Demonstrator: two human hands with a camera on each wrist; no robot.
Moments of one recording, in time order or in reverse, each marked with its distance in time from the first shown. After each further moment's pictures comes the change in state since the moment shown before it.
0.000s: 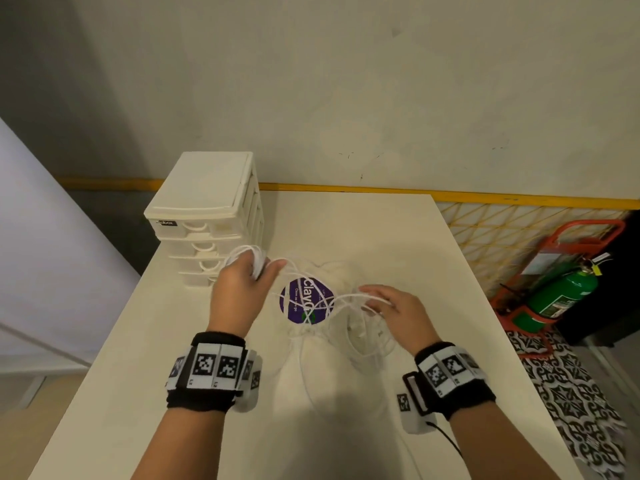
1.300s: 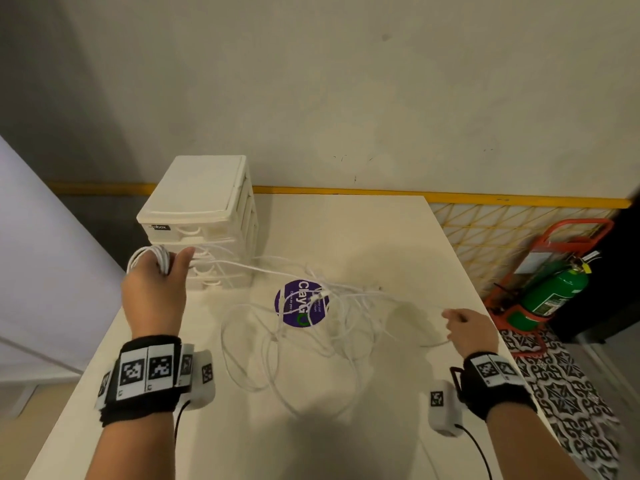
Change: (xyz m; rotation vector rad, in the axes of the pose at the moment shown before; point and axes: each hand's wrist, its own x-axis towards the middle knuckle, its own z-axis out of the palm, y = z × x) left_hand 0.010 -0.029 -0.061 0.089 0.320 -0.196; right_hand -0.009 0.093 -0.069 -0.205 0.376 0.510
